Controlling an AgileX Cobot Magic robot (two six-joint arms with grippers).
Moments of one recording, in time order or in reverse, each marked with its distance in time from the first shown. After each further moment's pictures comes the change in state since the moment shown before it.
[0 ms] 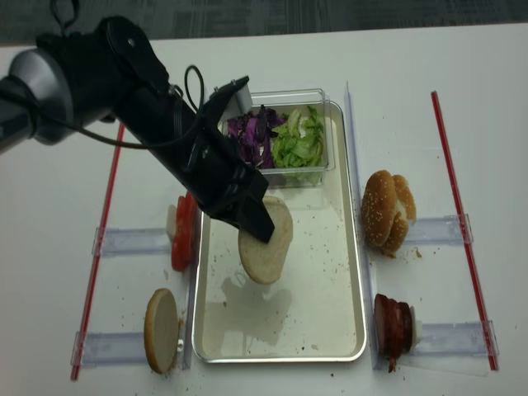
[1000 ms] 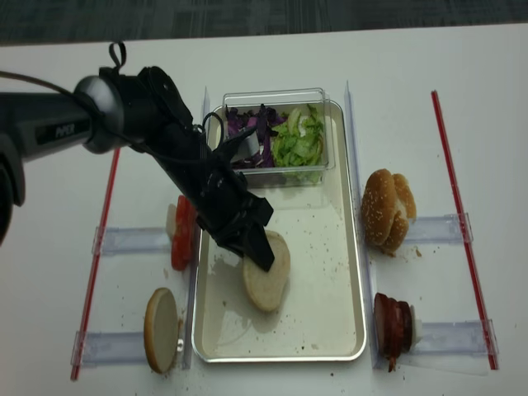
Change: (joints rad) left arm 0.000 0.202 -0.002 -0.022 -0.016 0.042; right arm 0.000 0.000 0.000 0.000 0.000 0.000
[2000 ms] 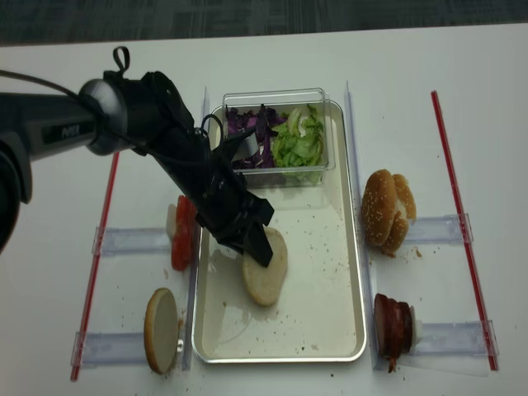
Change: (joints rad) left arm 0.000 0.014 0.000 0.011 -0.072 0.000; right arm 0.000 0.000 0.000 0.000 0.000 0.002
